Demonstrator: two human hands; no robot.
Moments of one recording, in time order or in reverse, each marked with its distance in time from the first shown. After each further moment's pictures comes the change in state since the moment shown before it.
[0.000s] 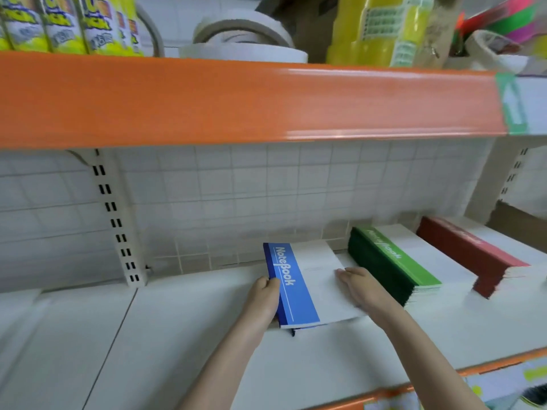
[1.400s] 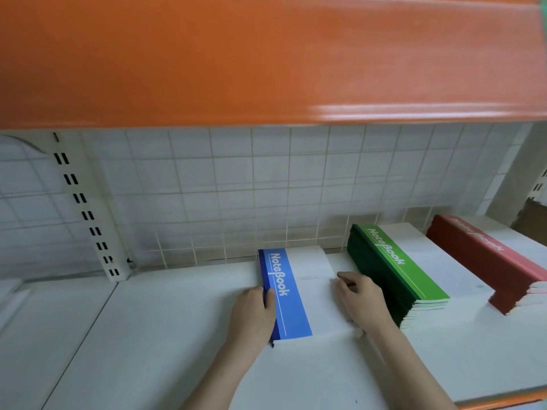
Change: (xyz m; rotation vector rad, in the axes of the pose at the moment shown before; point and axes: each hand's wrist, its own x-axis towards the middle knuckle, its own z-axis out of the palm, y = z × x) left_hand 0.031 -0.032 0.028 0.689 0.252 0.325; right_hand 0.039 0.040 -0.009 -0.247 0.151 -0.339
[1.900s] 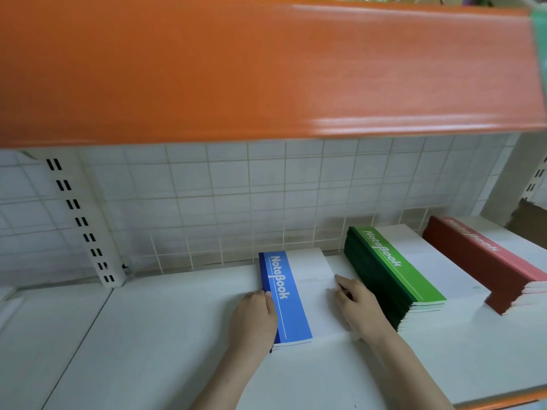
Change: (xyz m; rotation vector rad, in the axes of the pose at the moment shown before) left_hand -0.001 0.007 0.003 0.163 0.022 0.010; right_hand -0.010 -0.004 -0.007 -0.010 -0.154 -0.053
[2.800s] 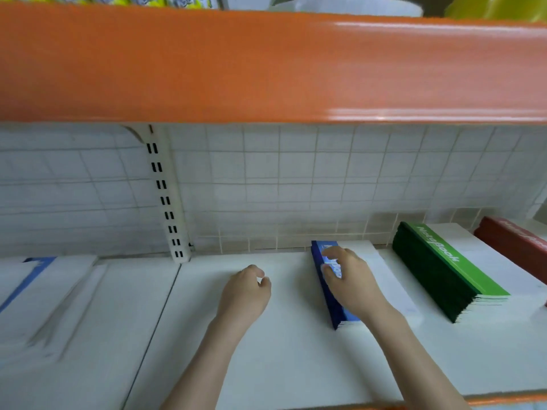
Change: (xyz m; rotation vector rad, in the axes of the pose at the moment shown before) left_hand 0.002 -0.089 -0.089 -0.171 -0.042 -0.083; right_hand -0.014 -0.101 0.065 -0.195 0.043 -0.211
